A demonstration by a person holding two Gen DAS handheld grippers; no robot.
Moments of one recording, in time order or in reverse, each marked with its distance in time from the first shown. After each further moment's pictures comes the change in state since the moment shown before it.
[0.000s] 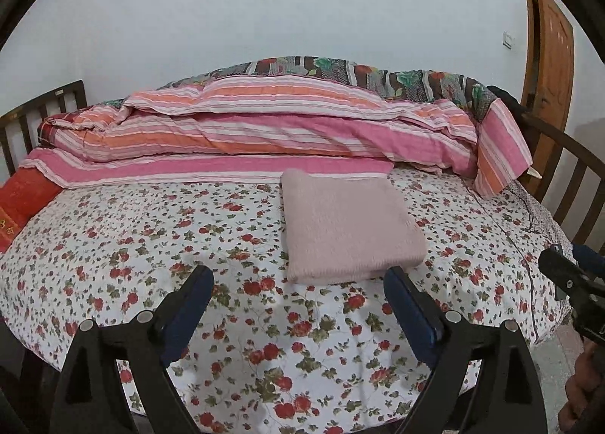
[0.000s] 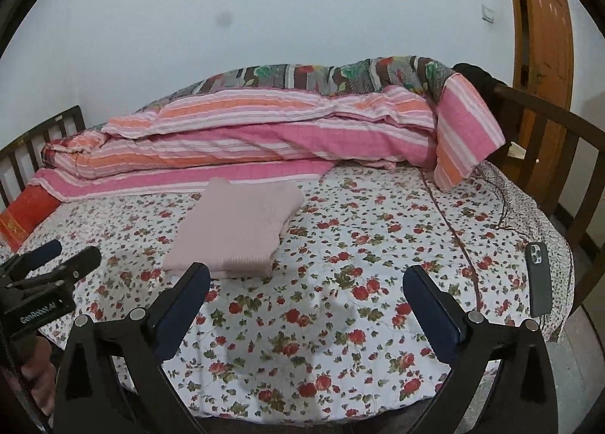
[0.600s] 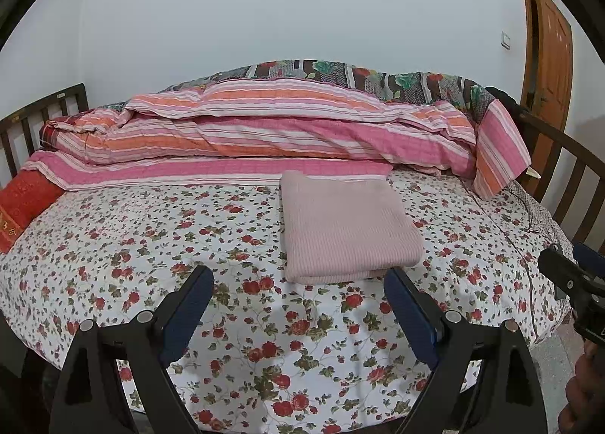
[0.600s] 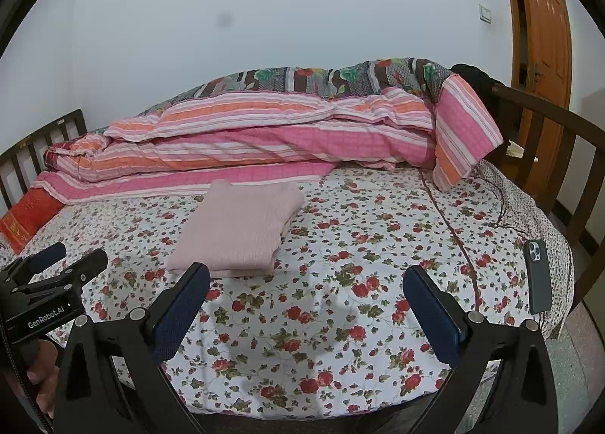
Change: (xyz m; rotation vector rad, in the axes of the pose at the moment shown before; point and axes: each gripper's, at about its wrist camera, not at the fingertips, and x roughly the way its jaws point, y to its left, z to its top) left arm -0.007 -0.004 -0.002 0.010 -0.013 0.003; right arm -0.004 -0.003 -0.002 0.006 -0.004 0.007
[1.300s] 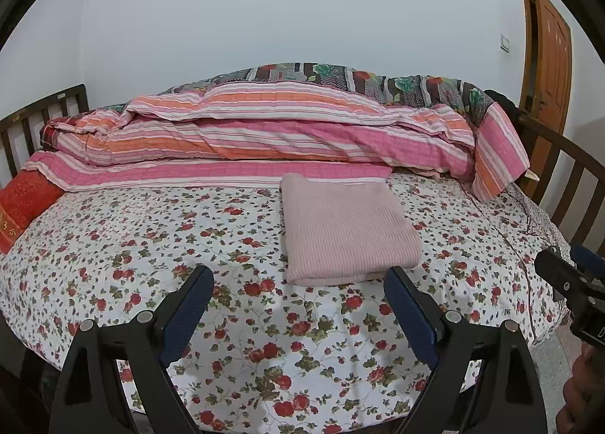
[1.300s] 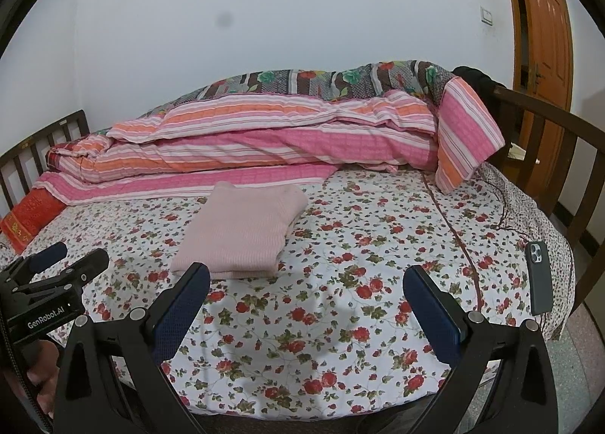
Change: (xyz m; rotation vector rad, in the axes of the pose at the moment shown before) left arm -0.002 0.000 0.001 -0.004 -0.002 0.002; right arm -0.002 0.005 0.001 -0.001 -0.001 -0.001
